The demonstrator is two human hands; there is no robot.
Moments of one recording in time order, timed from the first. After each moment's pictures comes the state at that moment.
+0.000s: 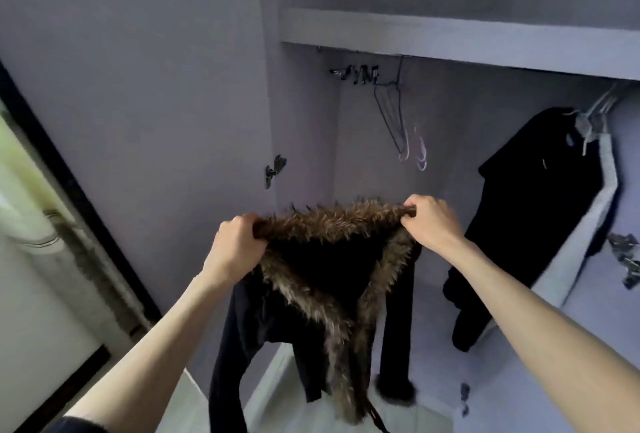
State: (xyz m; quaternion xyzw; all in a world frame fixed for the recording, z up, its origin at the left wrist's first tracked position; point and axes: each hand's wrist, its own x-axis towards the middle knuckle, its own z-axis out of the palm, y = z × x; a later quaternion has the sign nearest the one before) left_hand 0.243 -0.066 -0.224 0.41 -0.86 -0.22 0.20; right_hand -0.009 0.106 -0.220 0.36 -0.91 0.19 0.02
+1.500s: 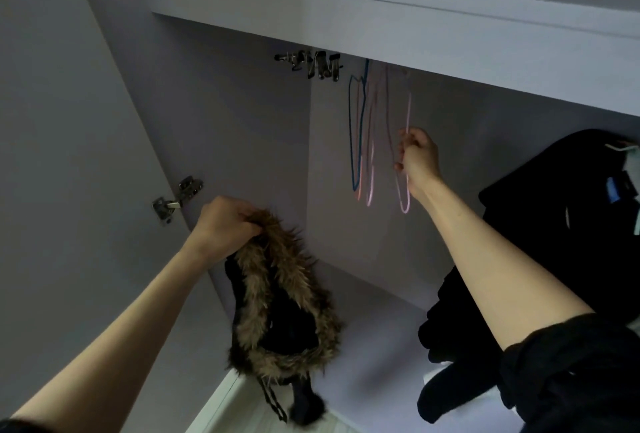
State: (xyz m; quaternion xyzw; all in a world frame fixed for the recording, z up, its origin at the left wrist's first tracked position) left_hand -0.016 -0.121 -0.221 0.40 -0.85 -0.29 0.18; right_hand -0.311 -0.033 -0.208 0.21 -0.72 0.65 -0.13
